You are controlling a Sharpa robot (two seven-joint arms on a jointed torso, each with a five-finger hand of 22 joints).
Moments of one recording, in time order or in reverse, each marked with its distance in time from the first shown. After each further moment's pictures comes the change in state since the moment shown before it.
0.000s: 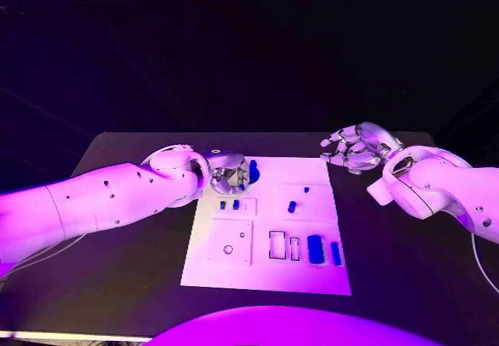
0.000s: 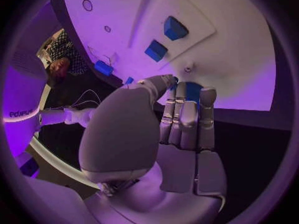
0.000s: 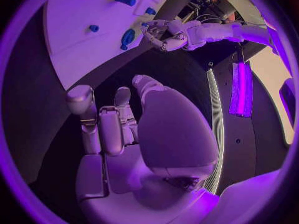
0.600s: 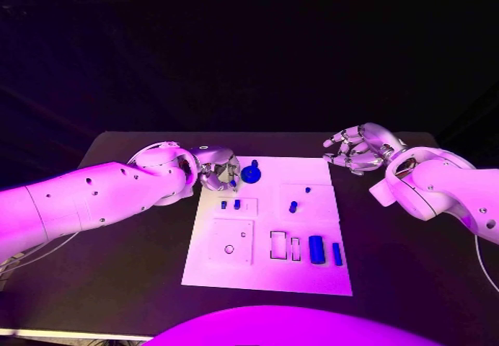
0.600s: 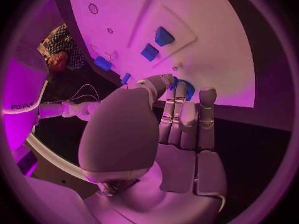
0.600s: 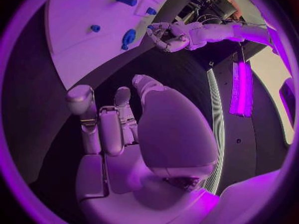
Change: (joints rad) left arm 0.000 -0.065 0.013 0.028 0.046 -0.005 -0.006; left_hand -0.010 -0.007 -0.003 -0.003 0.000 0.007 0.000 -0.006 -0.002 0.007 0.000 -0.013 -0.003 0.003 0.004 0.000 -0.005 0.000 0.000 0.000 0.000 0.002; right arm -0.001 -0.003 0.000 0.000 0.000 0.000 0.000; right_hand 0.000 0.000 0.000 0.000 0.000 -0.002 -0.002 0.000 0.000 0.000 0.000 0.000 0.000 0.000 0.000 0.000 0.000 0.000 0.000 0.000 0.000 0.000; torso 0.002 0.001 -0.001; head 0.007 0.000
